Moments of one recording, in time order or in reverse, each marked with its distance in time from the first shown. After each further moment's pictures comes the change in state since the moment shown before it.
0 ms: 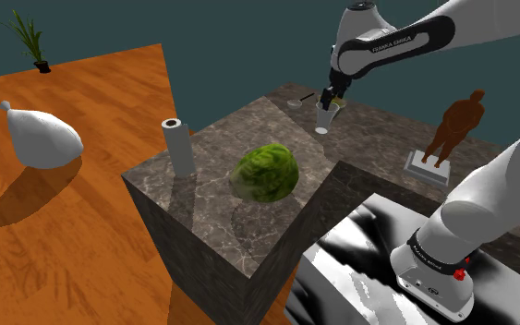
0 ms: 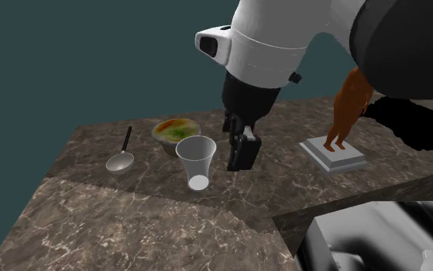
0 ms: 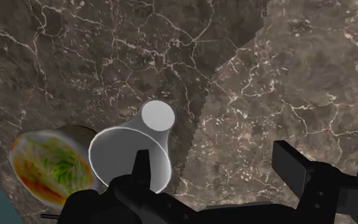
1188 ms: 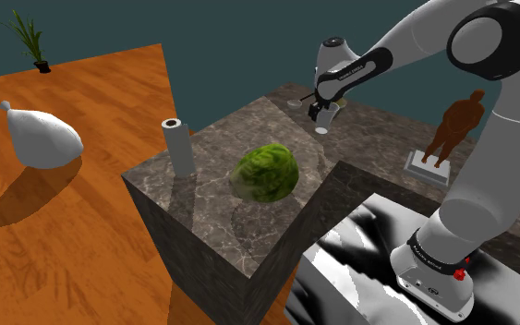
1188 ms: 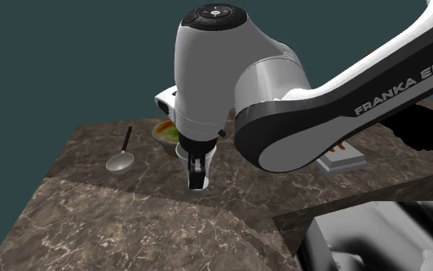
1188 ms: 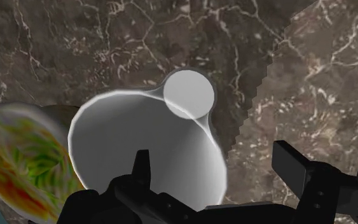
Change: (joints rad) arm -0.037 0.377 -0.031 0.175 -0.072 0.217 0.013
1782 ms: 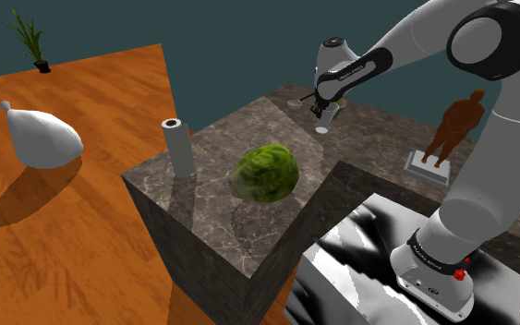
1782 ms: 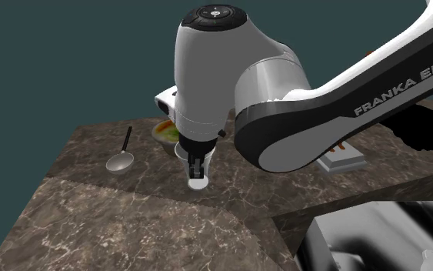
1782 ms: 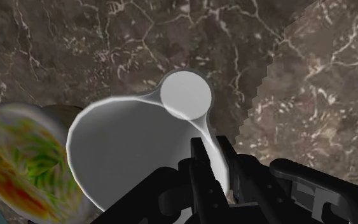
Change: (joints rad) arm 0.000 0.001 0.000 0.000 0.000 0.001 0.000
